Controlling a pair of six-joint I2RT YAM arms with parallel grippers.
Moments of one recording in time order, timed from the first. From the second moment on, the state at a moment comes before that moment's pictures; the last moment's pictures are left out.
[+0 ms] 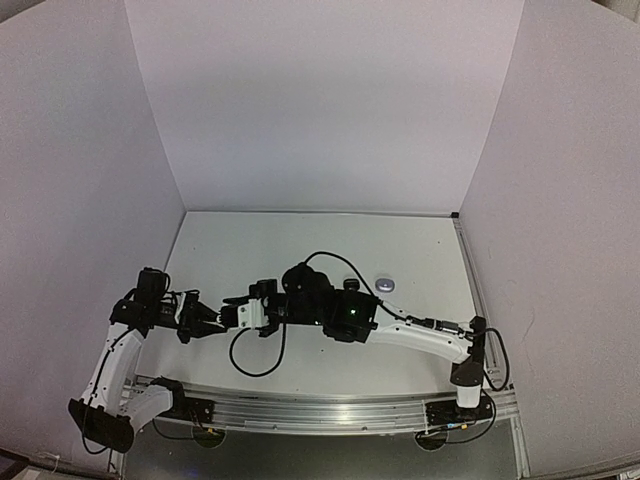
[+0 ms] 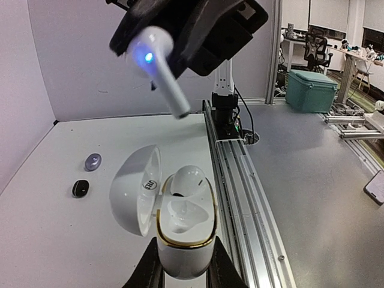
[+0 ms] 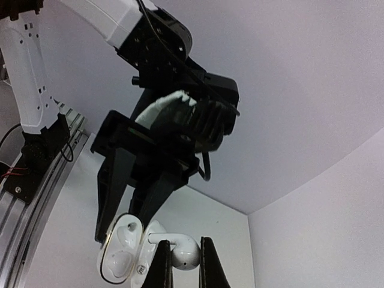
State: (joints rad) left arm -0.16 0.92 0.91 -0.94 1.40 1.02; right arm 1.29 1.95 2.03 -0.29 -0.12 -0.77
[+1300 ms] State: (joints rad) left arm -0.16 0.94 0.91 -0.92 1.37 1.02; right arm 1.31 2.01 1.98 -0.17 0.03 -1.08
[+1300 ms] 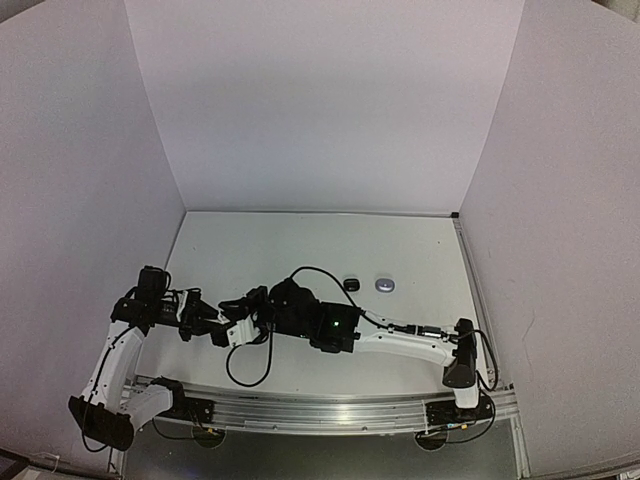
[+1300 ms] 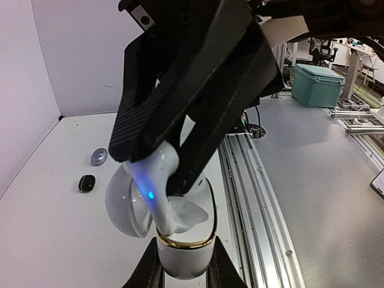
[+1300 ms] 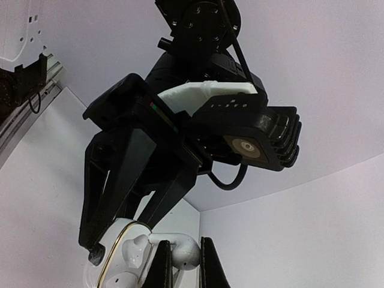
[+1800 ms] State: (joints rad) left arm -0.16 0.91 0.91 -0.84 1.35 0.92; right arm 1.33 2.01 1.97 -0.14 0.08 -1.02
